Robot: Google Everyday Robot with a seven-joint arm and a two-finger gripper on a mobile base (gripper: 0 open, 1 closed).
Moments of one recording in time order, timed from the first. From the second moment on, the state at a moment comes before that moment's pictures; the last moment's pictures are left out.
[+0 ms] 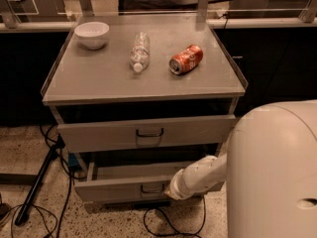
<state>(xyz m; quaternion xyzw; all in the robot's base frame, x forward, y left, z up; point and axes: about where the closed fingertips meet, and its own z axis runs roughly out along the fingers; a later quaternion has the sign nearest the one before) 0.503 -0.051 0.407 -0.52 0.83 0.09 0.19</state>
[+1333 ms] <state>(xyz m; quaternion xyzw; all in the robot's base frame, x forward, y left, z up) 0.505 -0.051 0.408 -0.52 0.83 0.09 0.19</state>
